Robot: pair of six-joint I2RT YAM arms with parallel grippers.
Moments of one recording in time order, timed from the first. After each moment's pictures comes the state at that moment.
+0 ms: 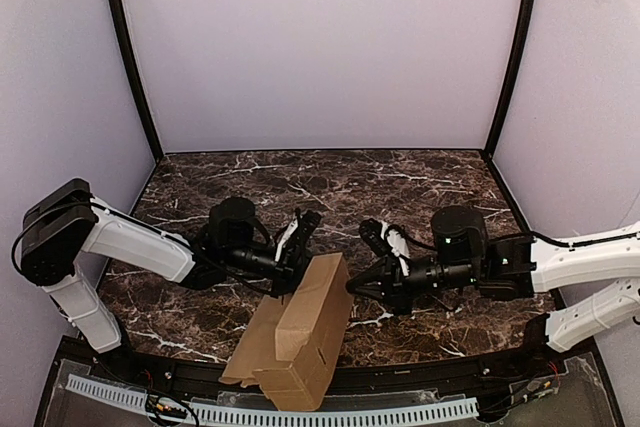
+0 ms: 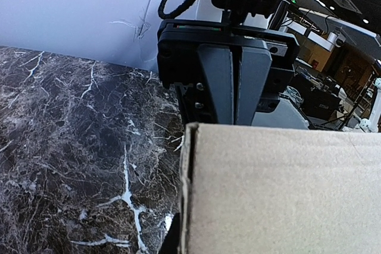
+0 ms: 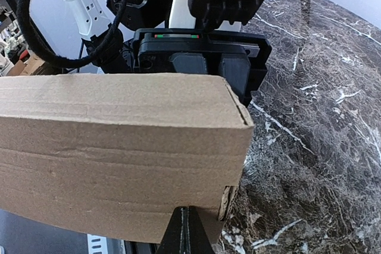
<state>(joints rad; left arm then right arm) -0.93 1.65 0.71 0.73 0.86 -0.19 1.13 1.16 0.61 0.14 -0.31 0.16</state>
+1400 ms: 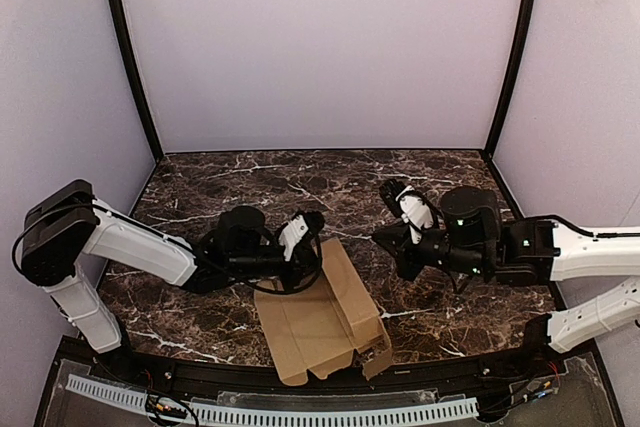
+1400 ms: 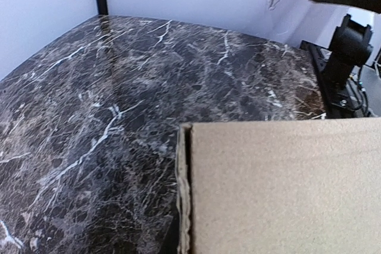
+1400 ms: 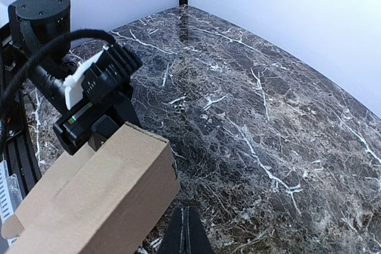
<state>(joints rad) -0.95 1.65 0.70 0.58 0.31 0.03 1.15 1.07 0.74 -0.11 0.24 0.11</state>
